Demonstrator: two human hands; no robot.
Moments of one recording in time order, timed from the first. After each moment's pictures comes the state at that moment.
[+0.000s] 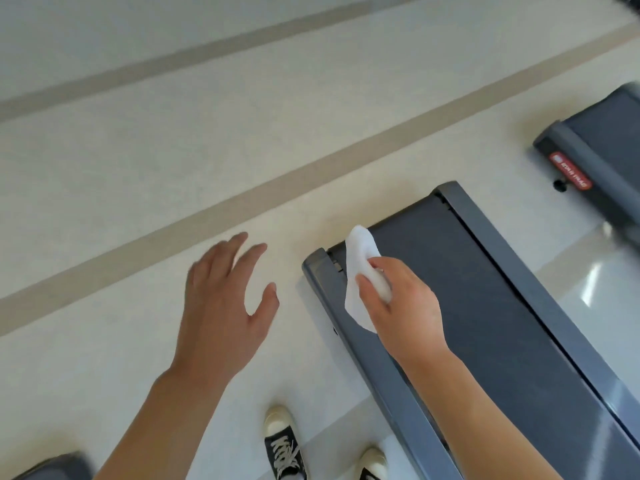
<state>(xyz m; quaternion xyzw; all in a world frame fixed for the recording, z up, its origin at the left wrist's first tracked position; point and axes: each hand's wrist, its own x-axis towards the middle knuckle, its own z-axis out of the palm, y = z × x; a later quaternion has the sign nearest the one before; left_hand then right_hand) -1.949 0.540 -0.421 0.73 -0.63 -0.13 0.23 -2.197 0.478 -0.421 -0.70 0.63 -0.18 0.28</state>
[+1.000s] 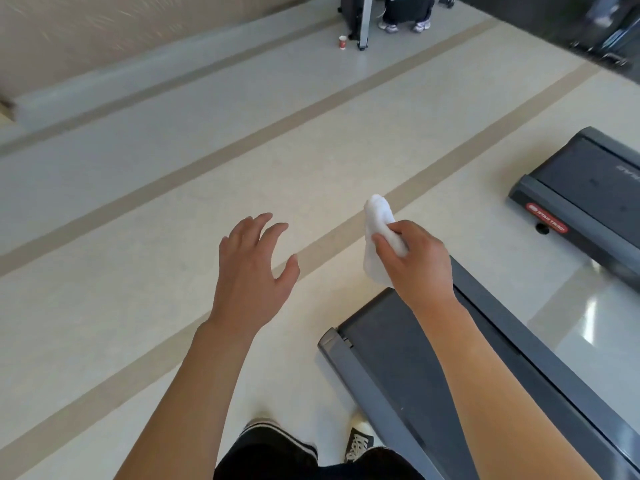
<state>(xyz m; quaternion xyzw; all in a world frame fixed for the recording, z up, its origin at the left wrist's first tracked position) -1.922 0.298 -0.177 0.68 -0.69 -0.06 0.24 -2.181 0.246 -0.183 -0.67 0.65 -0.29 0.19</state>
